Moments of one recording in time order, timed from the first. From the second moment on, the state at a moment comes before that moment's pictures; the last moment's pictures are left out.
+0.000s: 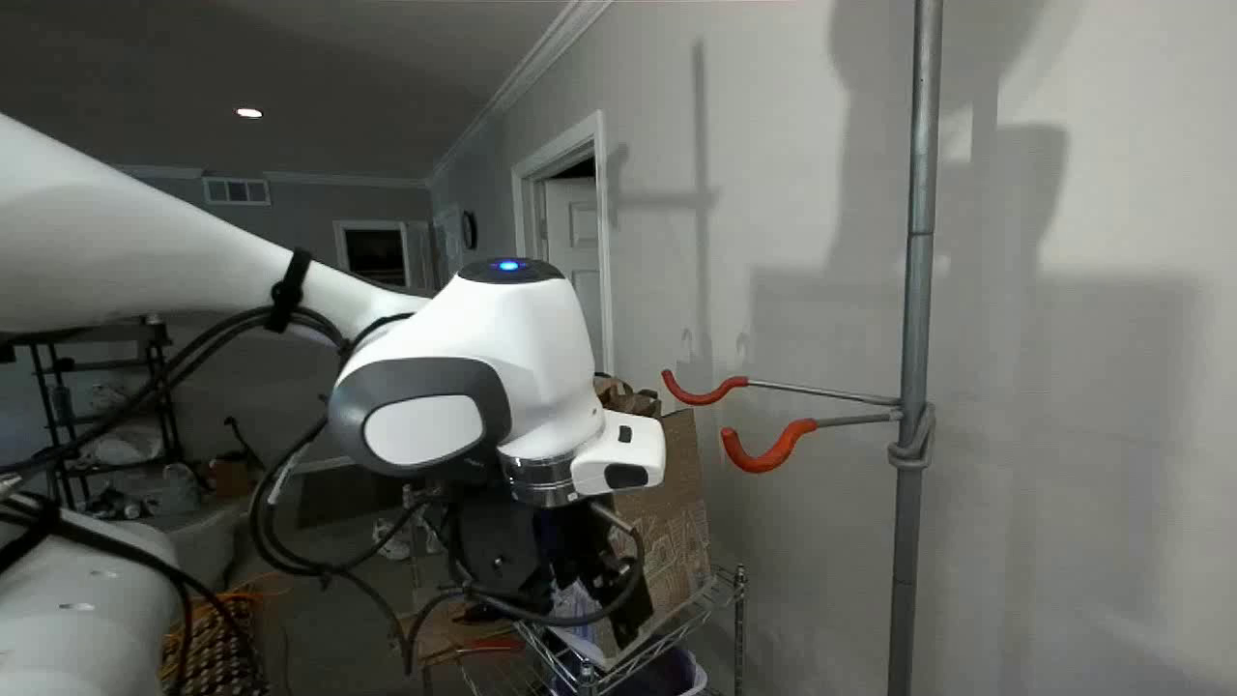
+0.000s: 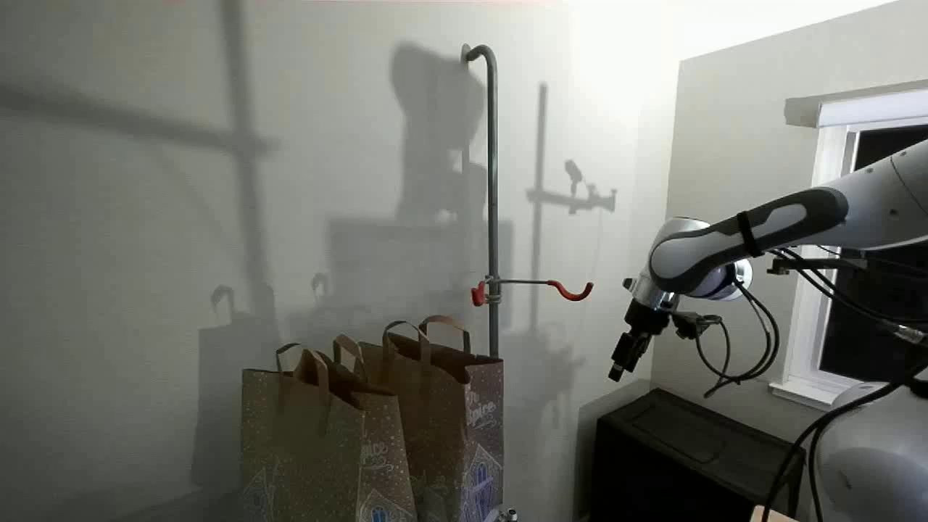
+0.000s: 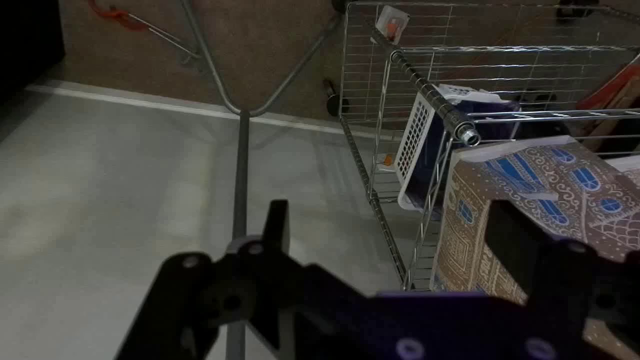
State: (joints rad) arm -0.05 -0.65 -0.40 -2.75 -0.01 2.31 -0.45
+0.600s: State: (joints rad) arm -0.05 -0.66 -0.37 -2.74 0.00 2.31 -0.45
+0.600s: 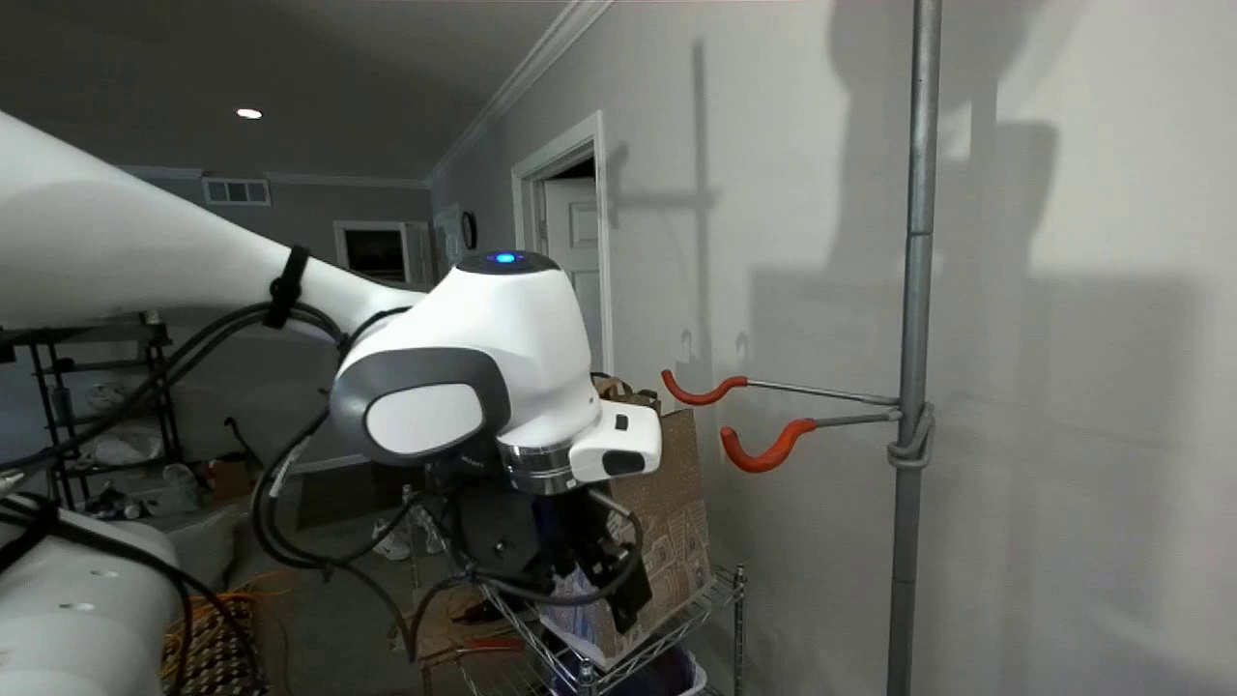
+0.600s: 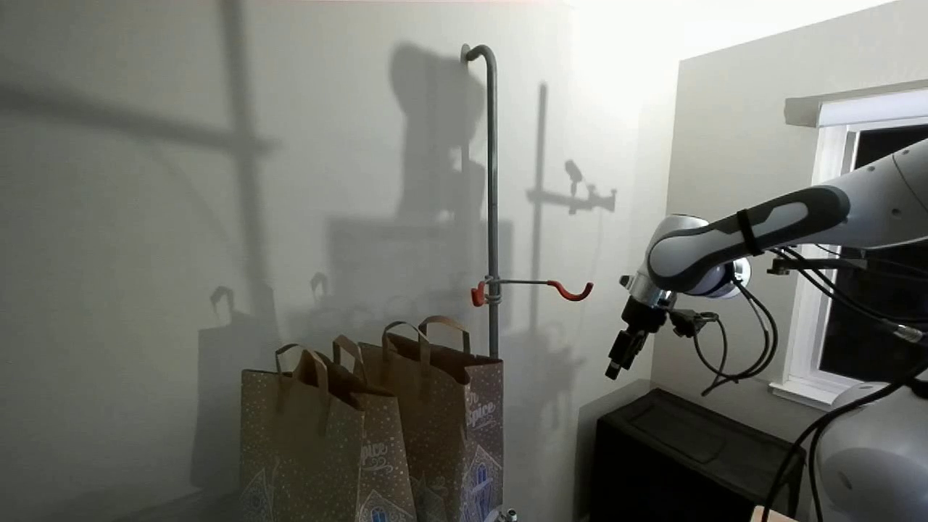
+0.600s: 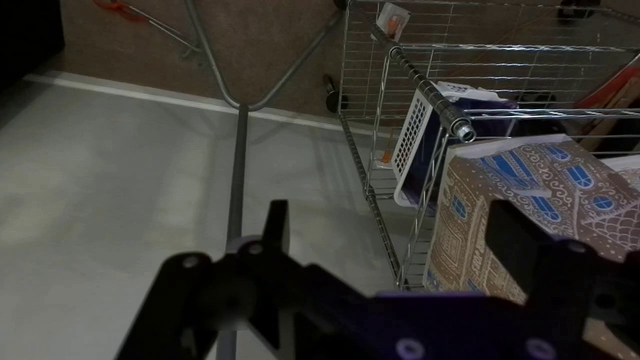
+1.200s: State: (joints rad) arm 0.16 -0.81 0.08 -2.72 0.07 2.31 -0.11
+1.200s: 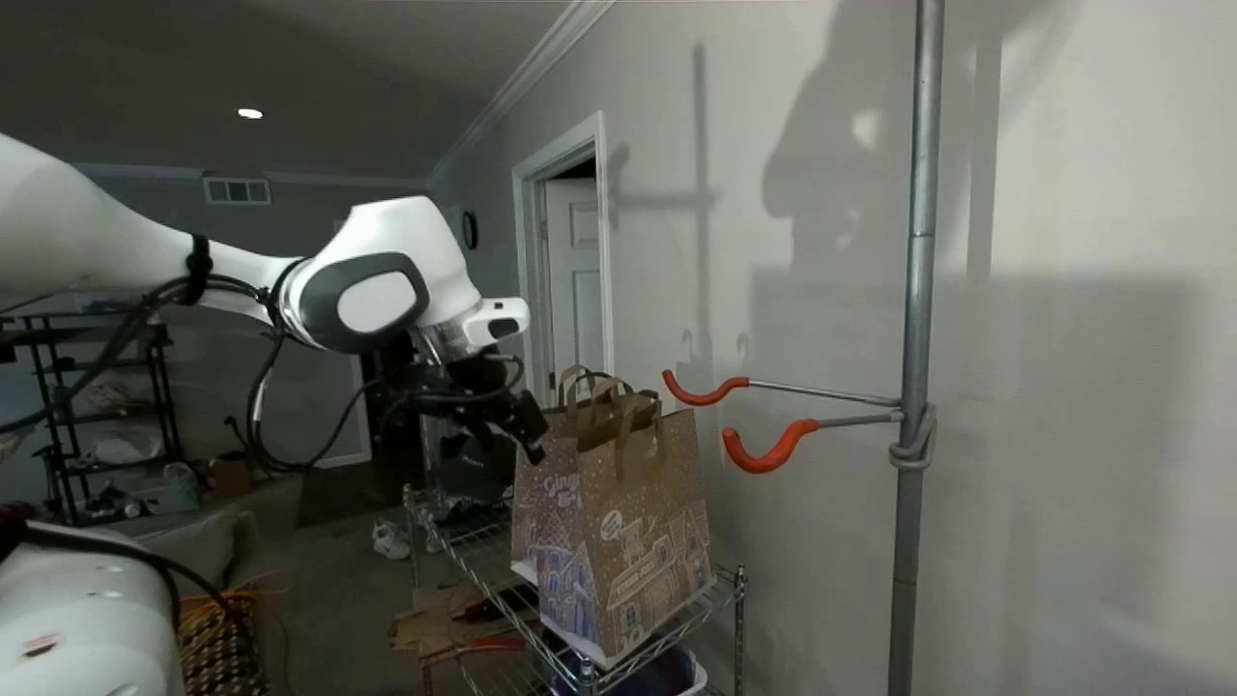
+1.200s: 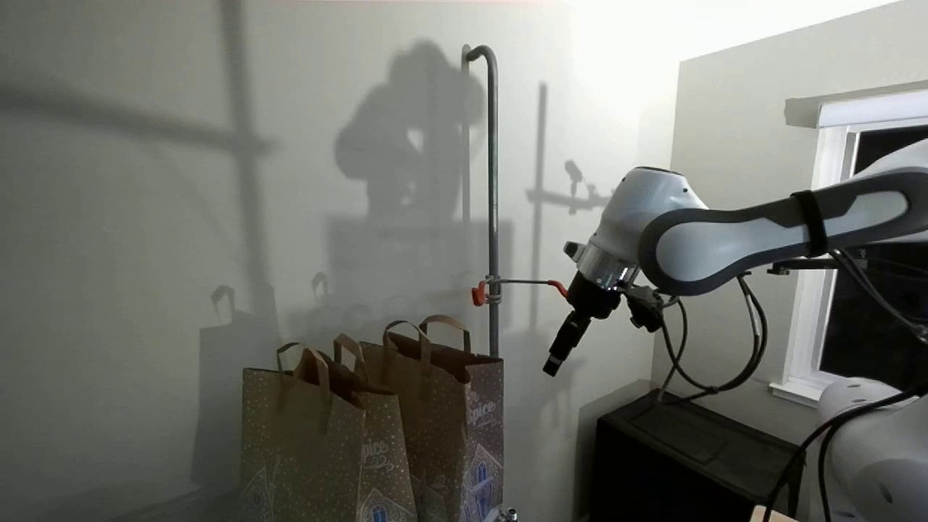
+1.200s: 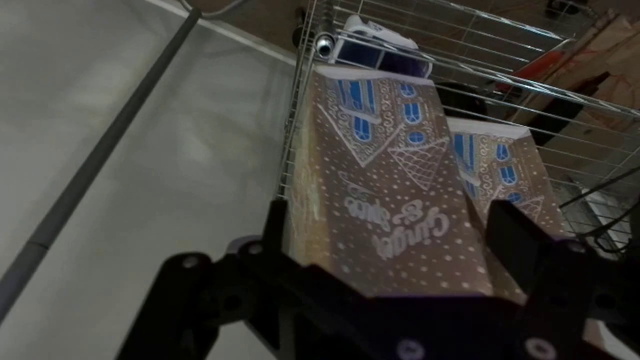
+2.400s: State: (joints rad) arm 0.02 -0.25 0.39 -2.20 -0.31 2.45 0.37
